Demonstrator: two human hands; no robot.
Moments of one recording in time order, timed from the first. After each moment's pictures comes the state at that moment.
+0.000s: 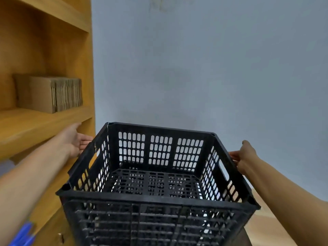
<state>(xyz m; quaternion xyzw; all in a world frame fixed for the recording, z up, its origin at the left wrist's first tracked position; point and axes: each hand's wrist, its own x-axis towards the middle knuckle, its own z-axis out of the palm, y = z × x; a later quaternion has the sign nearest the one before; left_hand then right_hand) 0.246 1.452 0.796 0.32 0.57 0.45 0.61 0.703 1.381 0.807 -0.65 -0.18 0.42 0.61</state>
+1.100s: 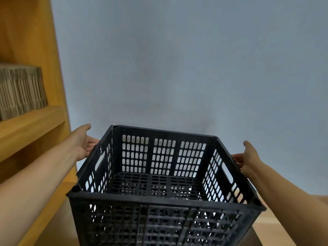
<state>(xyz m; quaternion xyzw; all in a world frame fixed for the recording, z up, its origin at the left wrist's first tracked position) 0.262 1.686 0.761 0.35 0.59 0.39 0.62 0.709 1.559 0.767 -0.70 -0.14 0.41 0.57</state>
